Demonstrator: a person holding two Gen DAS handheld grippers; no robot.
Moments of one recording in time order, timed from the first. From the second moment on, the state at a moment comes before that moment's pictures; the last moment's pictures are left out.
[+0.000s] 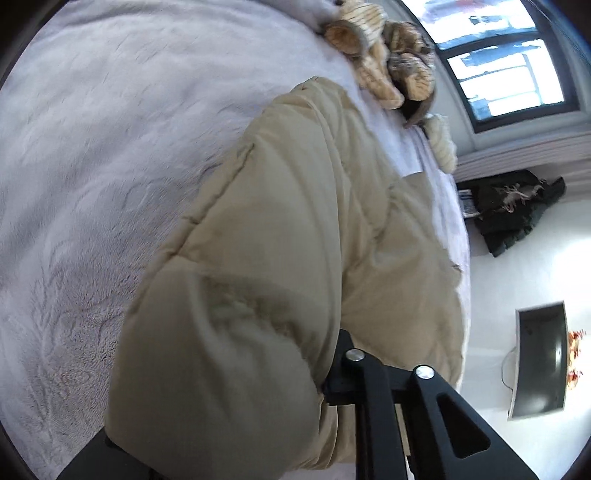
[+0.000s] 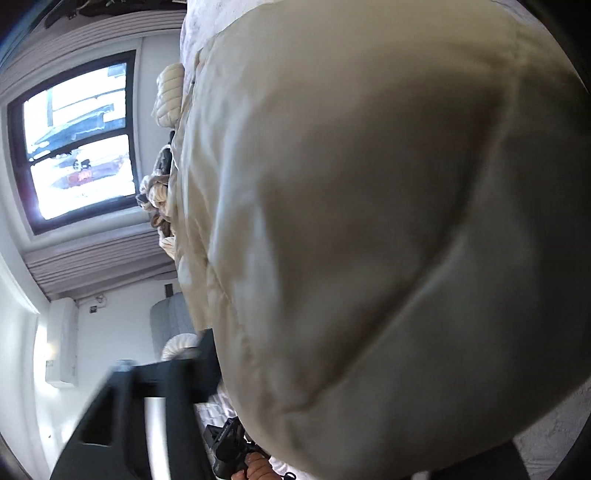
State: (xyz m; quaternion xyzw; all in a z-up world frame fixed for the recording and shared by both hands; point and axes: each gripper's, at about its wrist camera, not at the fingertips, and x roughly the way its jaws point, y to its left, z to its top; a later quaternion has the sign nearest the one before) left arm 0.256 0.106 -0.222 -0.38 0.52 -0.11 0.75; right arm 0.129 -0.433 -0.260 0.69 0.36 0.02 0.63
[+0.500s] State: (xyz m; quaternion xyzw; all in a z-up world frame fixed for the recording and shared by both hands) left arm 0.182 0.142 -0.155 -0.37 0.52 -0.18 0.75; right arm 0.071 -0.423 -0.206 0.67 0.36 0.08 0.65
